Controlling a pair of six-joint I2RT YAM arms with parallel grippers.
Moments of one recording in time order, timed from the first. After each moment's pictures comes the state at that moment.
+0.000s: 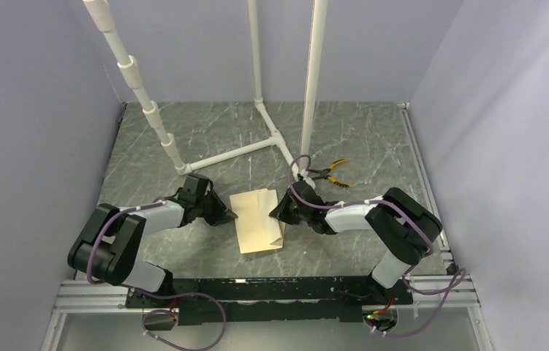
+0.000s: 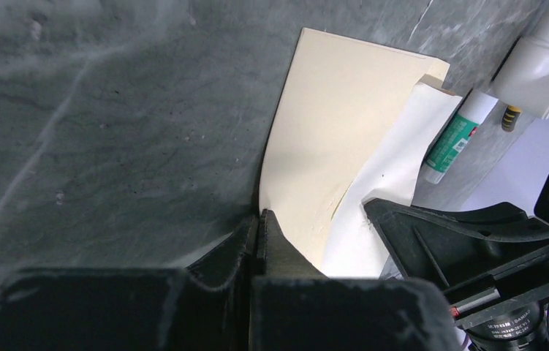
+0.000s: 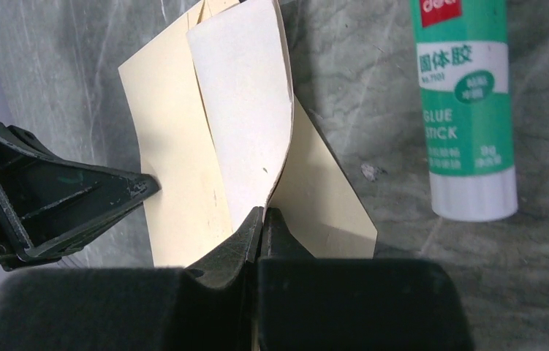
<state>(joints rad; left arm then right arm) -0.39 1.45 0.51 0.00 0.30 -1.10 0.80 1.64 0.60 0.32 0.00 1.09</state>
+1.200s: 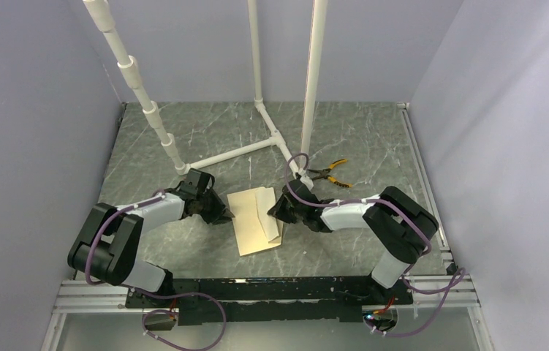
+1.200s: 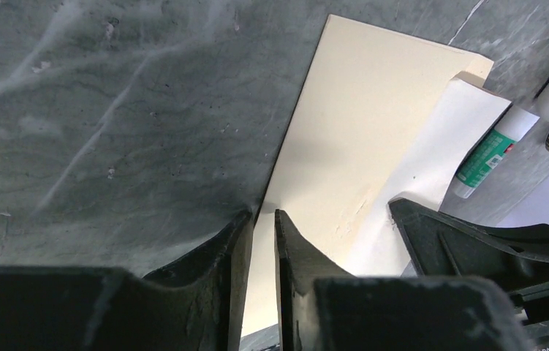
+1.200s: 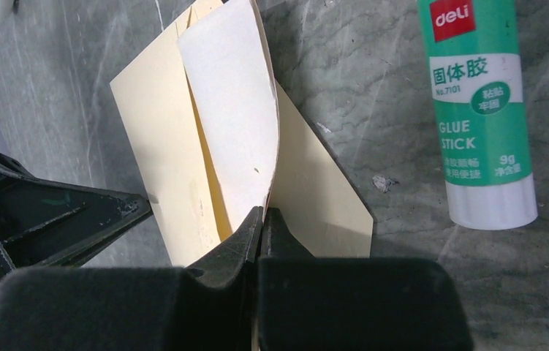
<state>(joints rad) -0.38 1.45 0.60 -0.21 0.23 -1.05 0.82 1.67 0.66 0.26 0.06 1.12</state>
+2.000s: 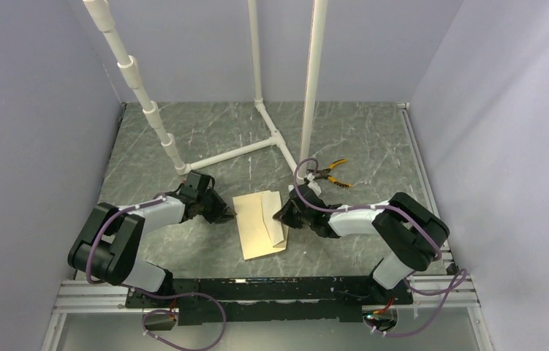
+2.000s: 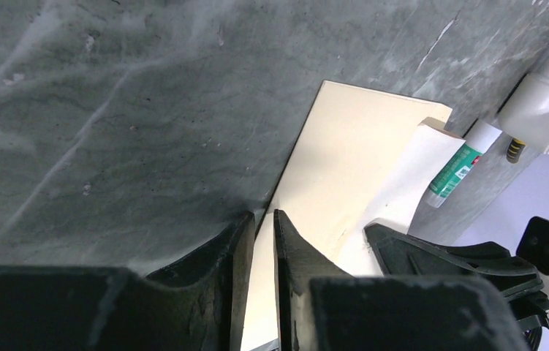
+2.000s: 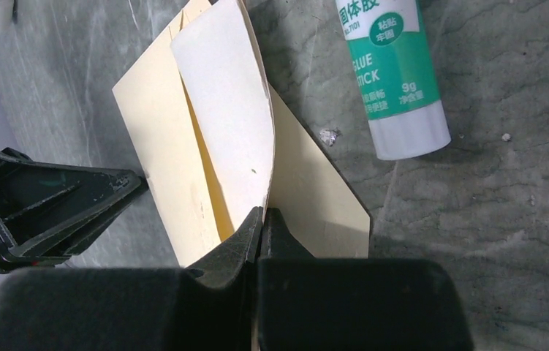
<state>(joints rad) -0.39 1.45 0.57 -0.11 0.23 -1.13 0.81 1.59 0.57 0.26 0.07 1.19</state>
